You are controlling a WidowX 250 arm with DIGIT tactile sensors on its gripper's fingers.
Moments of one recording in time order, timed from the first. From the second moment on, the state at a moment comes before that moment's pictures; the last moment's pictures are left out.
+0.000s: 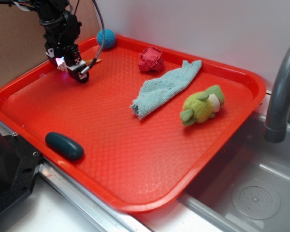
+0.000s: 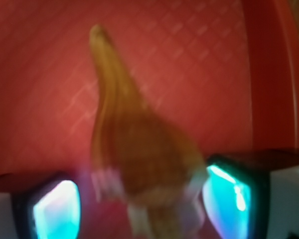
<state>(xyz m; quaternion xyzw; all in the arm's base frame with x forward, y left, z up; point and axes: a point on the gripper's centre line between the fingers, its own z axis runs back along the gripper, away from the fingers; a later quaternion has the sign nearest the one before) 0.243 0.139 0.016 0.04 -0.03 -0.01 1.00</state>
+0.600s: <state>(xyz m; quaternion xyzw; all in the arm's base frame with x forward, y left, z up) 0.227 0.119 0.052 0.01 -0.04 0.01 1.00</state>
